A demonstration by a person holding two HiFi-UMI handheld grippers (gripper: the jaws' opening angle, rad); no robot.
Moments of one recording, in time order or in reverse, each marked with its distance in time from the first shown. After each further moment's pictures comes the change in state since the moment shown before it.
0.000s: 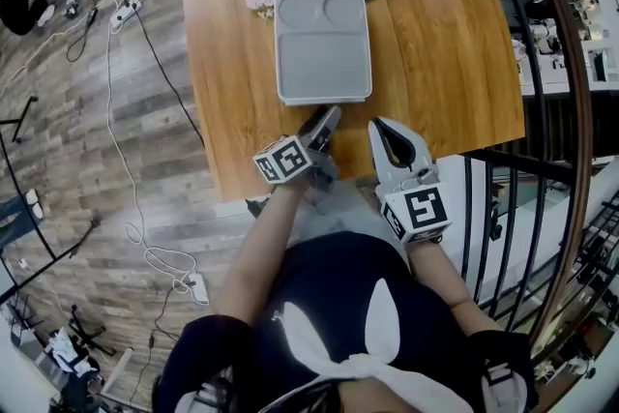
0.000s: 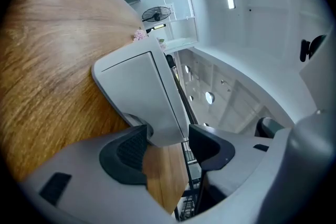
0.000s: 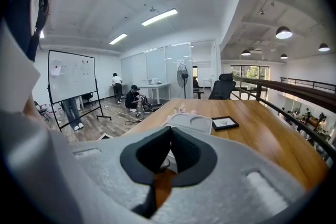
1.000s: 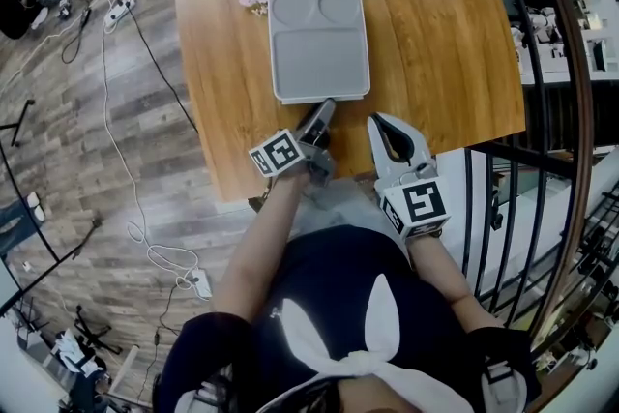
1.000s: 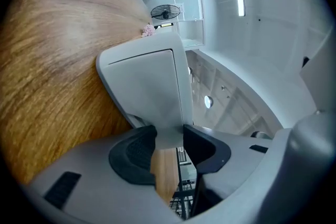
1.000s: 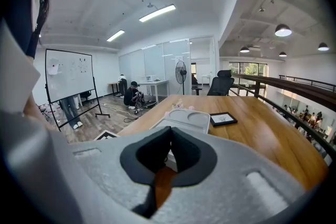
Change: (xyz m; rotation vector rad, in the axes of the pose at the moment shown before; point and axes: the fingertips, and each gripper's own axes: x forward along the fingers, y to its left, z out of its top) left arm 0.009 0.012 0.002 -0.112 0.013 -0.035; right arm 0.009 -0.011 -0.016 0.013 0.037 -0.014
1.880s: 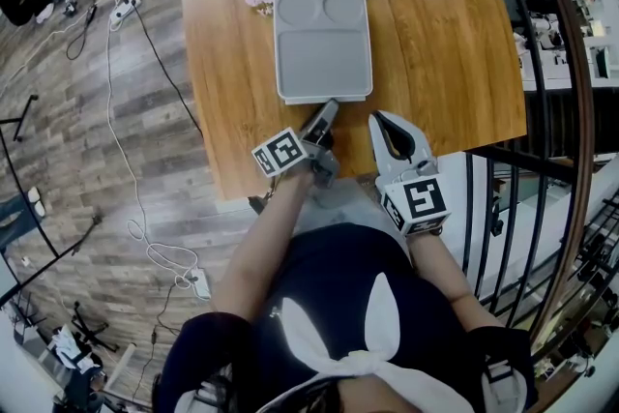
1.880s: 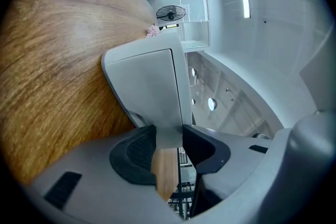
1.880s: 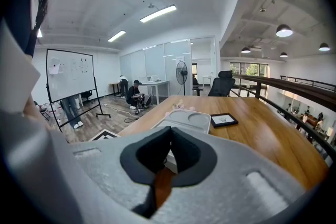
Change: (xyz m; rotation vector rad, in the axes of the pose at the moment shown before) left arm -0.005 -0.002 0.000 -0.044 -0.013 0.040; right arm 0.002 0.002 0.004 -0.003 0.002 0.007
